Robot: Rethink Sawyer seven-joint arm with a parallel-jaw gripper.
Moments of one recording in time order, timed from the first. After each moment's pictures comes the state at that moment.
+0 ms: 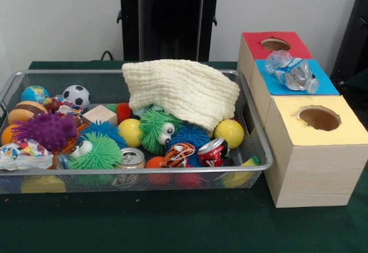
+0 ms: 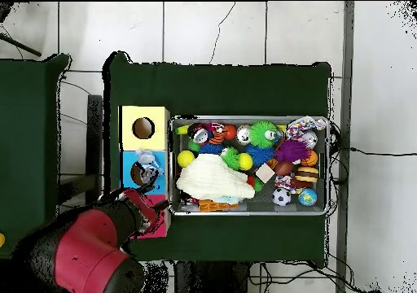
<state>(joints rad) 0.80 -0.47 -1.01 1.70 0.53 0.61 2.20</state>
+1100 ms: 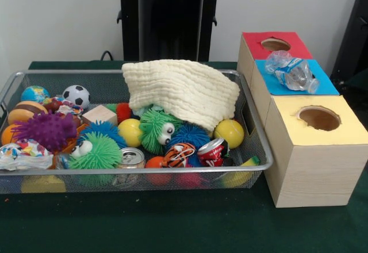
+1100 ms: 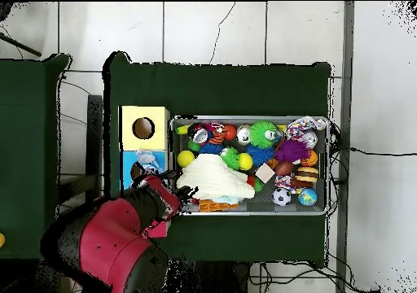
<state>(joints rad) 0.73 -0.47 -0.99 1.69 0.44 0.49 2.20</state>
